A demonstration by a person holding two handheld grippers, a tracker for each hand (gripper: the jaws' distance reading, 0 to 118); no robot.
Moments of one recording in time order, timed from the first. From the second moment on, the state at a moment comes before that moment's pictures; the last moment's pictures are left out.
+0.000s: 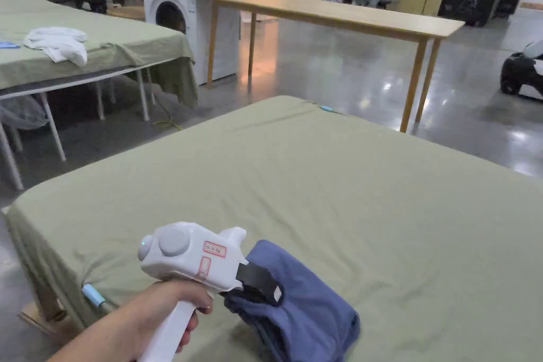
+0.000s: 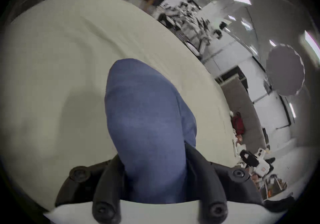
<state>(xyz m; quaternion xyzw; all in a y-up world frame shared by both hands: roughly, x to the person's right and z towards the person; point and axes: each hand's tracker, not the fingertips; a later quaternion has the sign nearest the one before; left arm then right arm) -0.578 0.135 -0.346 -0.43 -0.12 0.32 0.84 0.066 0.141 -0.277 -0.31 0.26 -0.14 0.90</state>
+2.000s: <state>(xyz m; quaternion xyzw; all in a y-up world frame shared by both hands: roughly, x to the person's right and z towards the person) -0.164 0.353 -0.257 -0.04 -0.03 -0.01 1.00 0.116 0.335 -0.274 -0.02 0.02 0.07 1.00</state>
